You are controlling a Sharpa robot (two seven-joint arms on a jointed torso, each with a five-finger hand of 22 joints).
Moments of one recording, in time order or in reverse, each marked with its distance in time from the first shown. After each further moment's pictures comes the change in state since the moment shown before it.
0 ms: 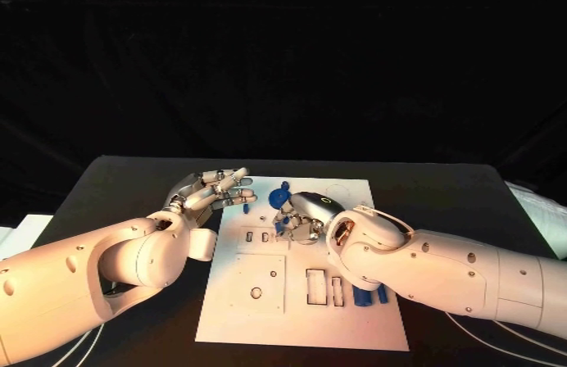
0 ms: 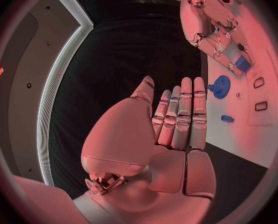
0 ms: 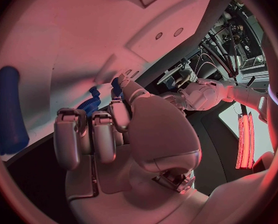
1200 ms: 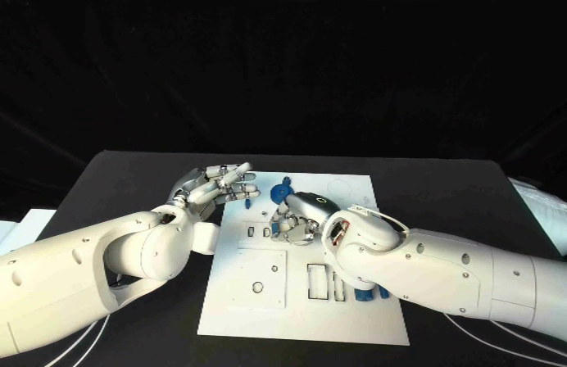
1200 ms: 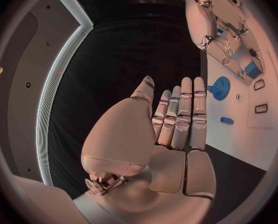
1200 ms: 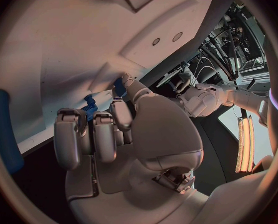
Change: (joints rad) left arm 0.000 0.007 0.000 -0.008 0.004 0.005 -0.004; left_hand 0.000 0.000 0.000 0.000 0.000 0.000 0.000 0.000 0.000 0.000 0.000 0.000 0.000 0.000 0.000 0.000 0.001 0.000 0.000 0.000 0.000 -0.001; right arm -0.017 0.027 0.004 -0.006 -0.034 0.021 -0.021; right_hand -0.053 -0.045 0.008 0.009 0.020 0.008 -0.010 0.000 0.025 0.014 -0.021 -0.028 -0.043 0.000 0.000 -0.004 0.000 0.000 0.000 0.000 0.000 0.001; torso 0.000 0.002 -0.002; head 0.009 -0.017
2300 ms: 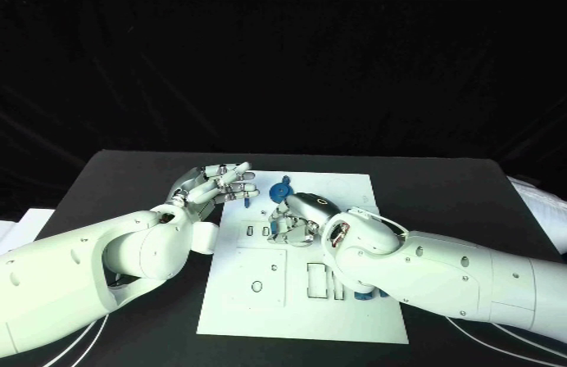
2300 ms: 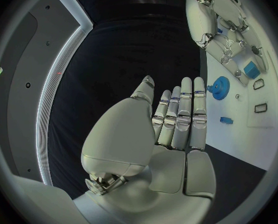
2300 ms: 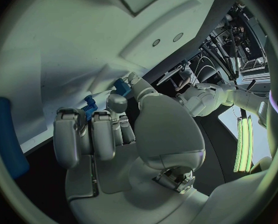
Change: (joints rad) left arm 0.000 0.000 0.000 -0.001 -0.003 0.000 -0.004; left_hand 0.000 0.000 0.000 -0.006 0.000 -0.004 0.004 -0.004 0.000 -0.003 0.004 0.000 -0.001 0.000 0.000 0.000 0.002 0.000 0.000 0.000 0.000 0.000; right arm -0.012 -0.008 -0.006 0.016 -0.003 -0.058 -0.002; right_hand -0.077 -0.088 -0.102 0.045 0.083 -0.108 0.041 -0.033 -0.027 -0.137 0.036 -0.198 -0.161 -0.003 0.023 -0.050 0.000 0.000 -0.011 0.018 -0.008 0.000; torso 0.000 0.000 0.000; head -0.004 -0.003
